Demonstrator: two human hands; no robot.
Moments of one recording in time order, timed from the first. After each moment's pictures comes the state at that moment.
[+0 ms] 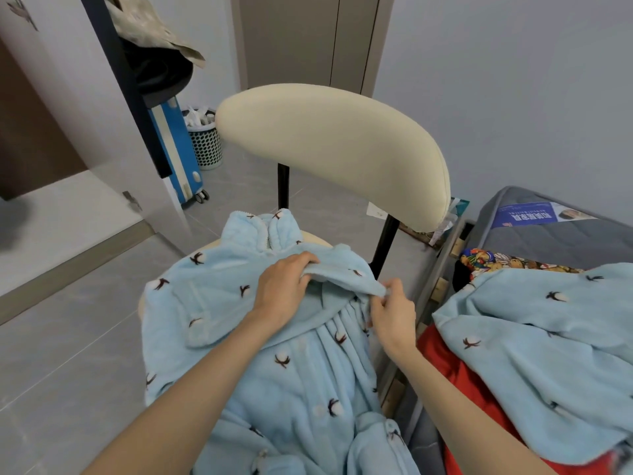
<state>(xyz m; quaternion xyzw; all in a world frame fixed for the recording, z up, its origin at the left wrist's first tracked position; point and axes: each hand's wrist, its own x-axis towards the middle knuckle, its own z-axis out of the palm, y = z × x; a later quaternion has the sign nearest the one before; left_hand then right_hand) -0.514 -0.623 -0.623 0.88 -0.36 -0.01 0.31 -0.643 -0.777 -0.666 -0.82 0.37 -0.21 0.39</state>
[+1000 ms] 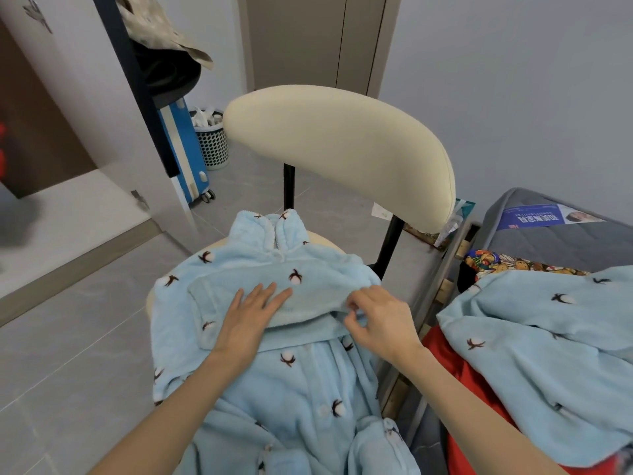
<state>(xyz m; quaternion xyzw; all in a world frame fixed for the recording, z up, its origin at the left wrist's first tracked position) -0.522 -0.548 -0.666 0.92 -0.39 -0.06 0.00 -0.647 -0.764 -0.646 -0.97 0.06 -0.19 0.12</state>
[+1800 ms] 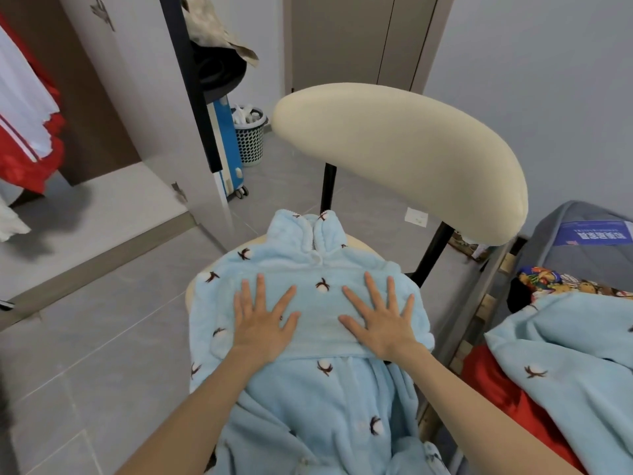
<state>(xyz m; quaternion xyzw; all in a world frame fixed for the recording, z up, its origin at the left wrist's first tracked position) -0.491 -0.526 -0.709 0.97 -0.20 -0.12 0.05 -0.585 -0.744 -0.703 -0.98 0.15 0.13 0.08</state>
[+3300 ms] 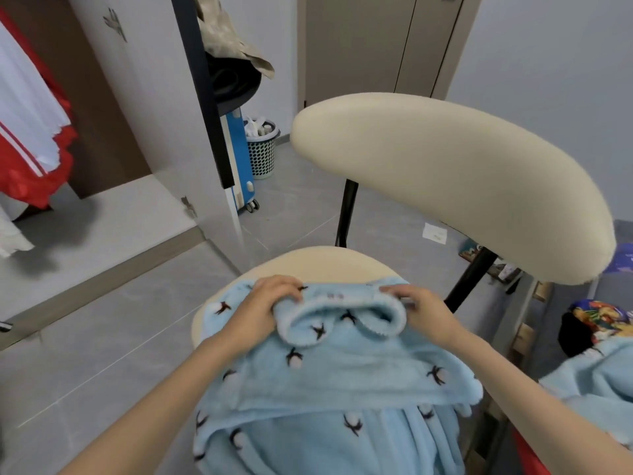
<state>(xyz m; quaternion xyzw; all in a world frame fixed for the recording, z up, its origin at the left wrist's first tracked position) -0.401 -0.504 -0.674 0.84 -0.40 -0.08 0.36 -0.529 -0.778 -0.648 -0.91 0.11 0.00 0.39</state>
